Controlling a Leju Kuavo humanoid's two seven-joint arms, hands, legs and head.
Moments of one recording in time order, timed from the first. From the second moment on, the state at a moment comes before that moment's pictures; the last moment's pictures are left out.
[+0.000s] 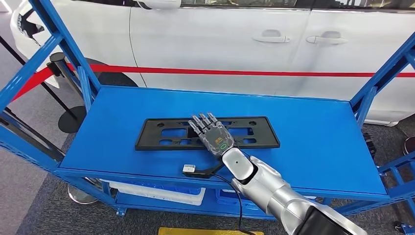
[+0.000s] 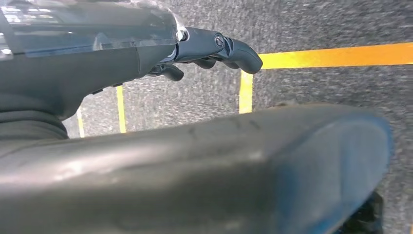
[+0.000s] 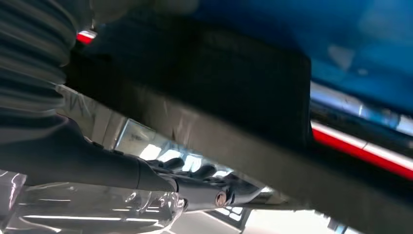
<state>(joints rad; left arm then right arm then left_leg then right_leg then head) -0.05 -0.12 -0.16 -0.18 0.21 0.30 0.06 -0.74 0.05 0.97 -0.59 1.48 -0.46 0.11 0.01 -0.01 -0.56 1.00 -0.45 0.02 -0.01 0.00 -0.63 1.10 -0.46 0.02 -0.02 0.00</state>
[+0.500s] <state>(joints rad) -0.04 -0.11 -0.13 -0.18 0.24 0.31 0.01 -0.82 0.03 0.98 -0.58 1.38 -0.48 0.03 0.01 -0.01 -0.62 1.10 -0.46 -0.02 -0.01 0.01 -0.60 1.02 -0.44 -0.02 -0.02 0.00</state>
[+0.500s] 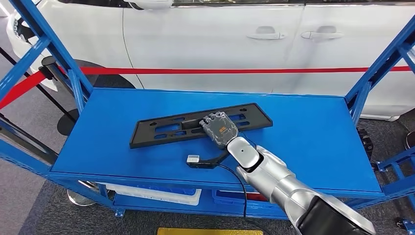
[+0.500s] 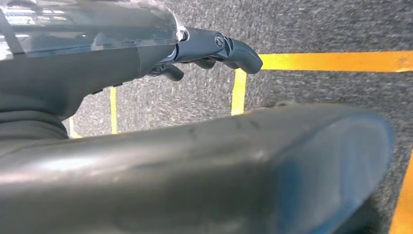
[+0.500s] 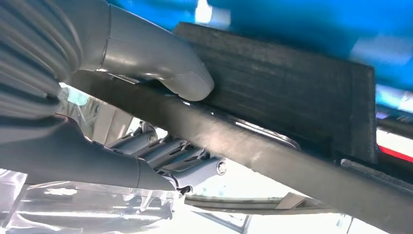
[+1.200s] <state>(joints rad) -0.04 -0.12 -0.11 -0.18 0.24 0.33 0.02 -0.78 0.01 0.92 -0.67 1.38 -0.69 0.15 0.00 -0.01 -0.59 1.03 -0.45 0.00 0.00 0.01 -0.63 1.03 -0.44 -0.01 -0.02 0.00</state>
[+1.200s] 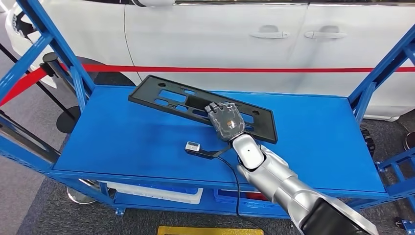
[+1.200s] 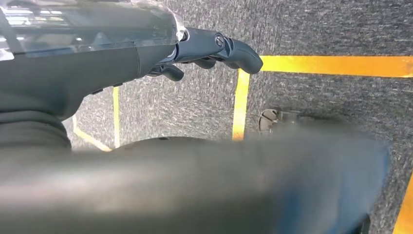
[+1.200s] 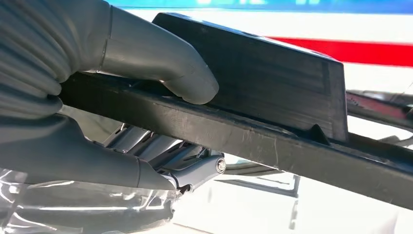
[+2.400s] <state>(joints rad) -0.05 -0.13 -0.10 -0.18 0.26 0.39 0.04 -0.57 0.10 0.37 -1.29 0.58 -0.59 -0.35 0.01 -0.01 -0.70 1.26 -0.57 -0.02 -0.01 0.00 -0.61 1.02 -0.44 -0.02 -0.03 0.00</state>
